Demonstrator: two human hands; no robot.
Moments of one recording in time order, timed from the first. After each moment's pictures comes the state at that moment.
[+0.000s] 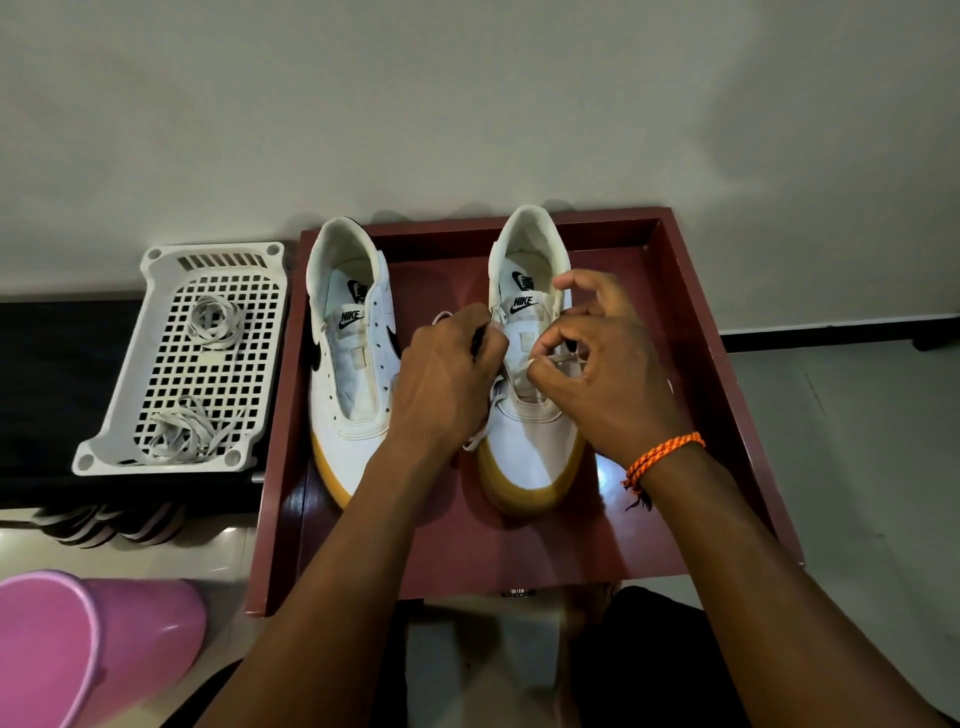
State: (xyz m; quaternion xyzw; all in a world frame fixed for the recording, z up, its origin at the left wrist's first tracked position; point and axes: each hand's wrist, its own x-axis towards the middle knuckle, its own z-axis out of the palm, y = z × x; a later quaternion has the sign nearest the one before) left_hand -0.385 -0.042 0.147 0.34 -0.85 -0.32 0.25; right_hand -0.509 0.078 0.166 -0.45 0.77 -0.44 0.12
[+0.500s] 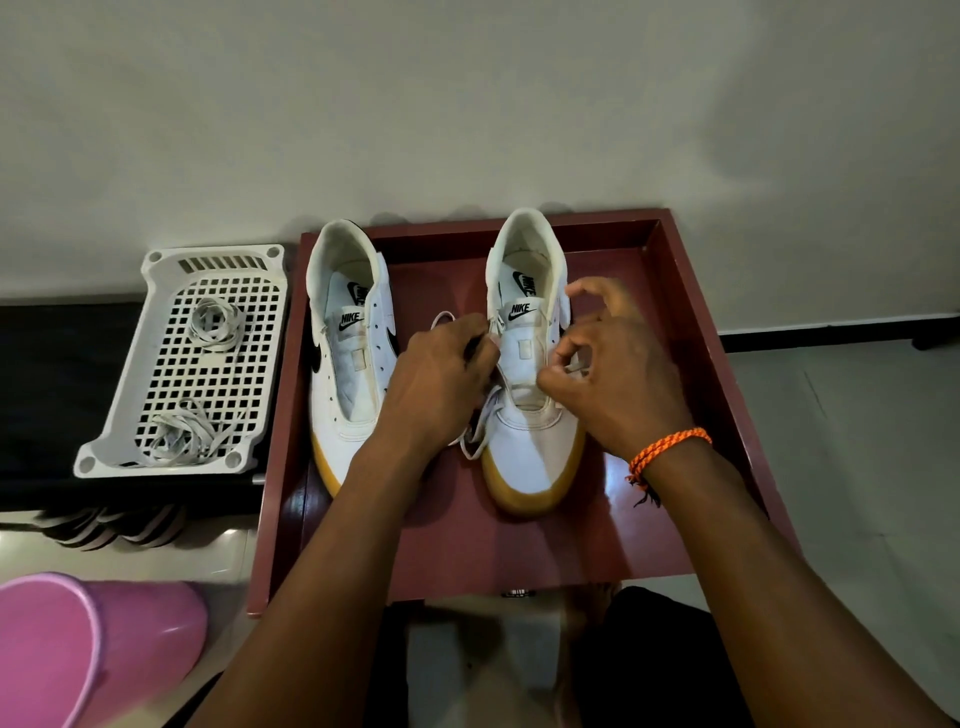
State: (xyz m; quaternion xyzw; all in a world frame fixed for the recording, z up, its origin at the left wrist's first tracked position) left_hand -0.377 -0.050 0.150 0.34 -0.85 -0.37 0.18; right_hand -0.515 0.082 0.168 -0.43 0.83 -0.33 0.10
